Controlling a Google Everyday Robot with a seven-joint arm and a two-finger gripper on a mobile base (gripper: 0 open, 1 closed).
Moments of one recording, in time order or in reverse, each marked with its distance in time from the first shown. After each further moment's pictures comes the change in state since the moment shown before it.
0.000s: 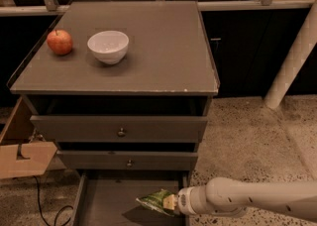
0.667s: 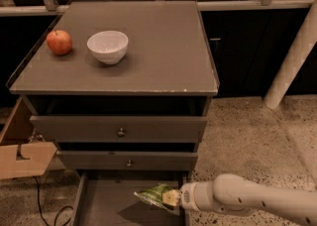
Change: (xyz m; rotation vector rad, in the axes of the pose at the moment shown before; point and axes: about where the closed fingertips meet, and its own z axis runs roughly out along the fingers) arm -0.014 0.034 -0.036 -0.069 -0.045 -0.061
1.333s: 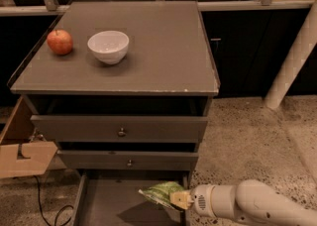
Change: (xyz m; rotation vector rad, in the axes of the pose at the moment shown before) arm -0.001 0.032 -0.070 -0.064 -0.092 -0.087
